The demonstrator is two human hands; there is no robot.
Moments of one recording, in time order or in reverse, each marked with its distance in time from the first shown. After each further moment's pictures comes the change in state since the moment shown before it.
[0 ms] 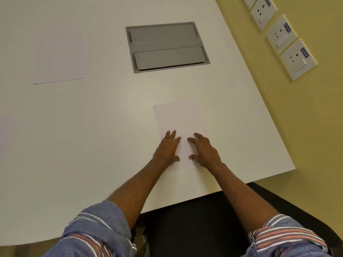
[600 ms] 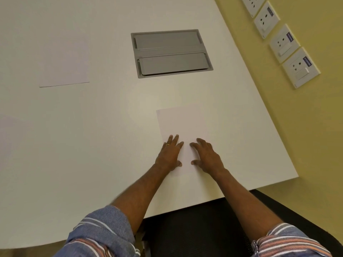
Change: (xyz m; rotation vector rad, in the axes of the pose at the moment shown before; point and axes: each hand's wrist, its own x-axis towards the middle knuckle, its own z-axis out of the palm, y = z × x) left_hand 0.006 -0.006 0.006 -0.016 0.008 0.001; right_hand 0.001 0.000 0.000 -0.004 0.005 -0.004
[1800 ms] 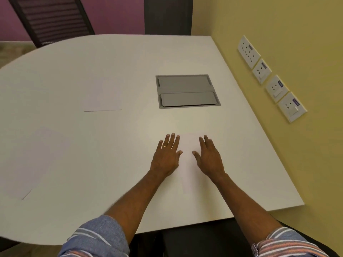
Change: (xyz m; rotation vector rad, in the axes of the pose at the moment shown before) left_hand -0.071 -0.018 -0.096 0.185 0.422 -0.047; right_hand -0.002 -0.080 -0.070 -0.008 0.324 0.006
